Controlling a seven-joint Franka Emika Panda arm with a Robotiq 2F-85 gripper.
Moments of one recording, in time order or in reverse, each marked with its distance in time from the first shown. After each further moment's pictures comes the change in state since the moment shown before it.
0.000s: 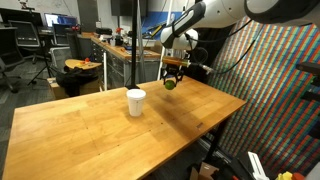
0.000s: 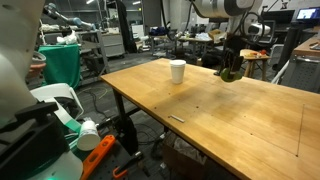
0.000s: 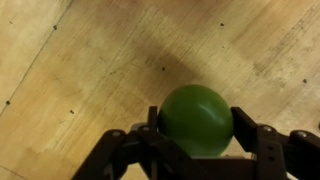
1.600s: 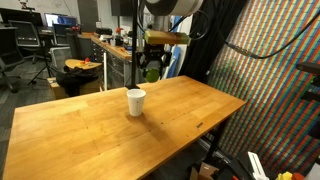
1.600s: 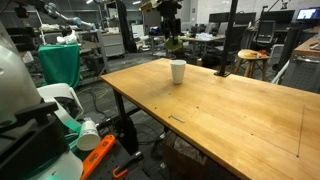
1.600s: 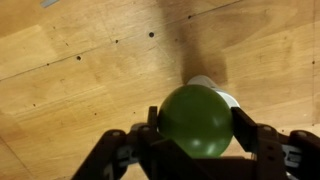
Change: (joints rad) arm 0.210 -0.575 0.226 -0.496 -0.226 0.023 -0.059
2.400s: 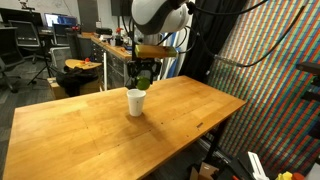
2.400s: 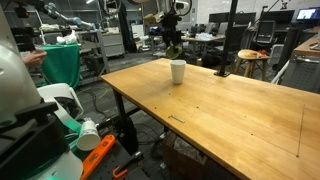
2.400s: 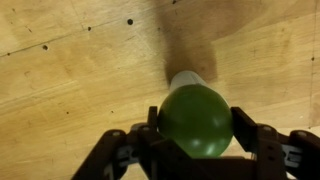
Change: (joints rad) arm 0.001 0.123 0.020 0.030 0.000 0.113 0.001
